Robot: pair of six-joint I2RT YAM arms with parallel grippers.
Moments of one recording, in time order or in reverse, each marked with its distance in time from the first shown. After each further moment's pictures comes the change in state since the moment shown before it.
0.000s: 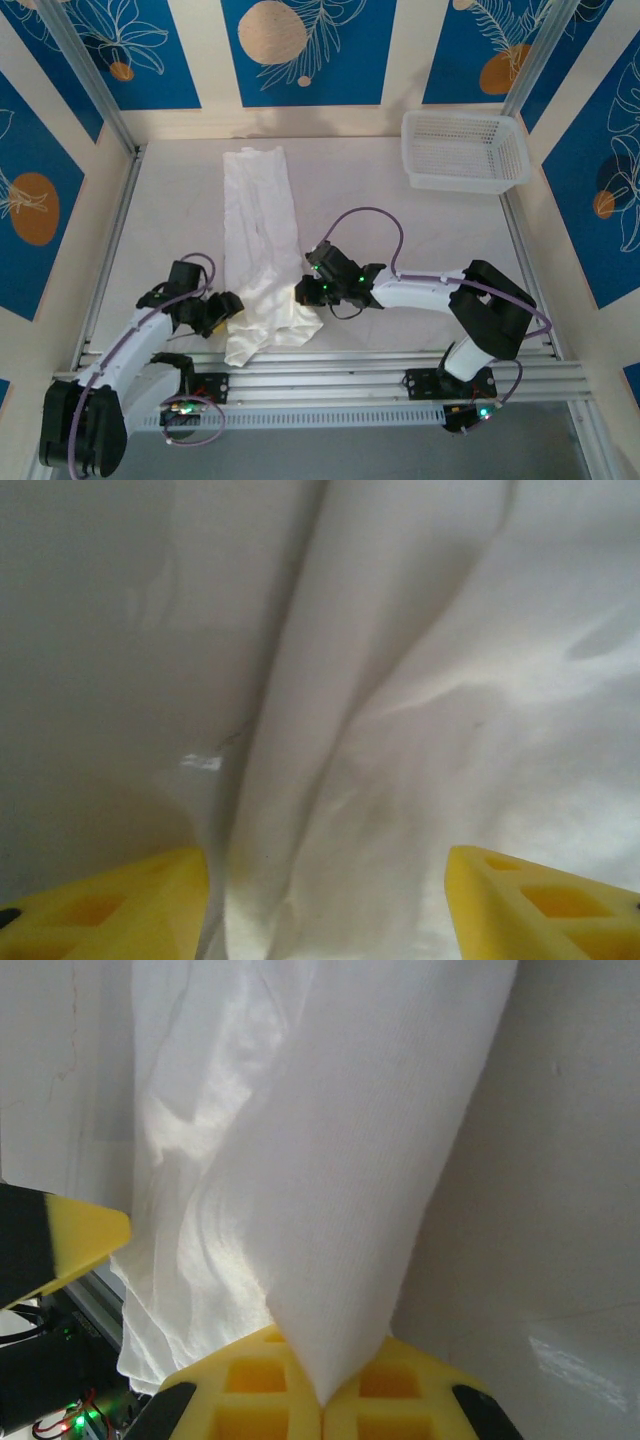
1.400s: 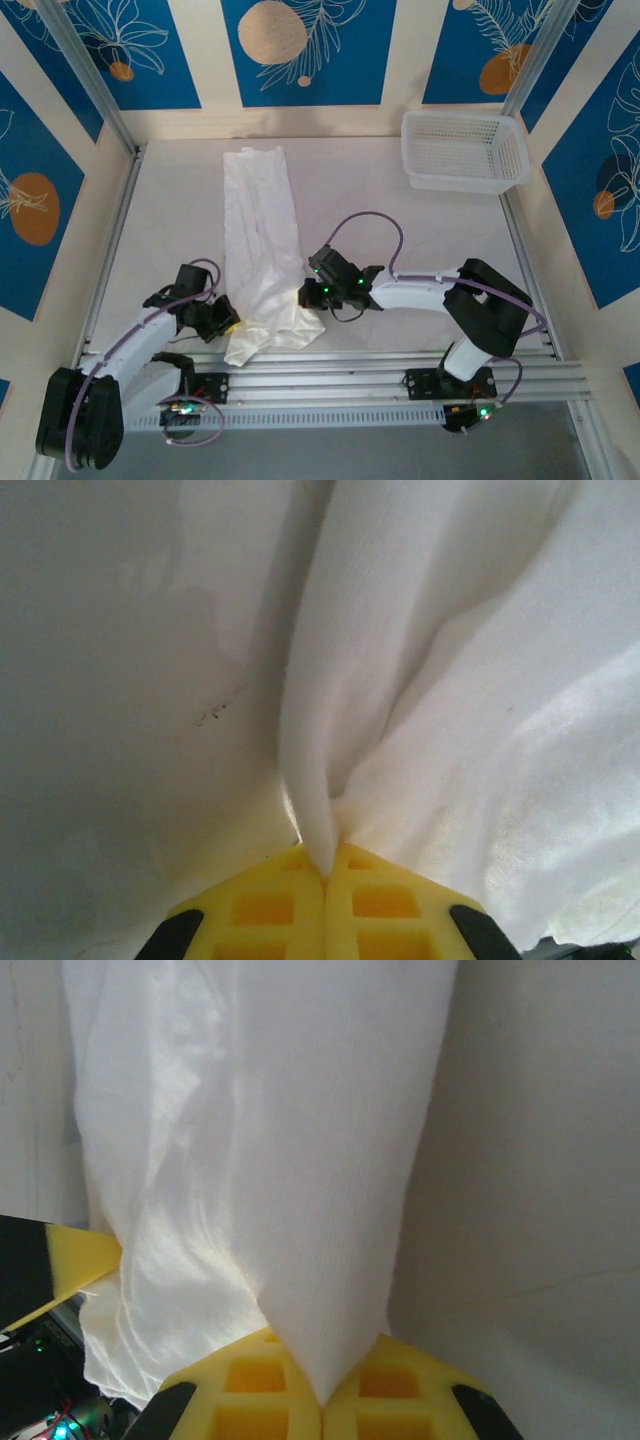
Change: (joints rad) left arm -0.049 0.031 -0.032 0.056 0.034 -0.070; right arm 0.000 0.018 -0.031 -0.001 0.010 0.043
